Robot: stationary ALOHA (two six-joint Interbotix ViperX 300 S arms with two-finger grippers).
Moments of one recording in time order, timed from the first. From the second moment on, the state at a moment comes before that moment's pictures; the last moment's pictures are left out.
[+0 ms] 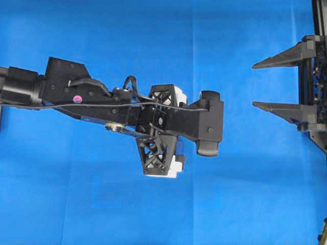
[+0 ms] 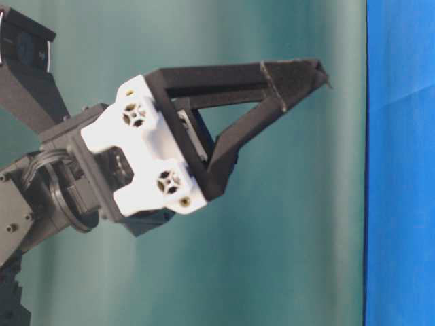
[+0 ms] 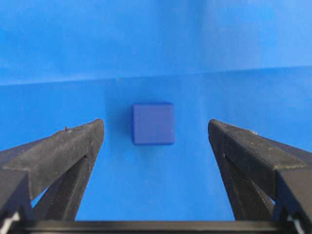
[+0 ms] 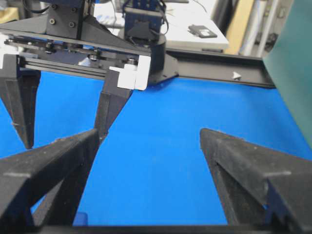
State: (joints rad) left arm -0.14 0.21 -0.05 0.02 0.80 -0.08; right arm -0.02 -0.90 1.14 0.00 -0.27 0.06
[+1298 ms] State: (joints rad) left arm -0.14 0.37 0.10 0.02 0.55 -0.09; right arm -0.02 -0.88 1.14 0.00 -0.27 0.06
